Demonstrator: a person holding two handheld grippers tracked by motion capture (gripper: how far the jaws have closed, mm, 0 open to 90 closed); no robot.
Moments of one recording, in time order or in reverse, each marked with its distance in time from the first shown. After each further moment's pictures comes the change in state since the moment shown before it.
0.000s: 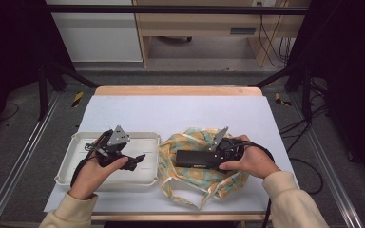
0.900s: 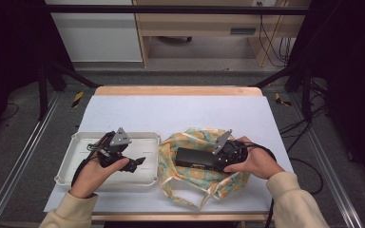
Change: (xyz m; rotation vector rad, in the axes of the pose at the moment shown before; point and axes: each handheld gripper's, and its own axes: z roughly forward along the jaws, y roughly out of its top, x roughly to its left) left arm 0.001 -0.006 0.010 0.057 -0.029 0.001; right arm -0.001 -0.012 0.002 -0.062 0.050 -0.085
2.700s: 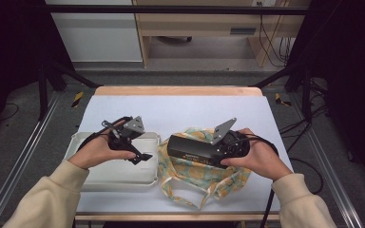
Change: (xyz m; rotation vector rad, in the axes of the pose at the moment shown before) left arm 0.016 0.060 0.007 0.132 -0.271 0.242; right arm 0.015 0.038 -0.060 -0.111 -0.038 0.035
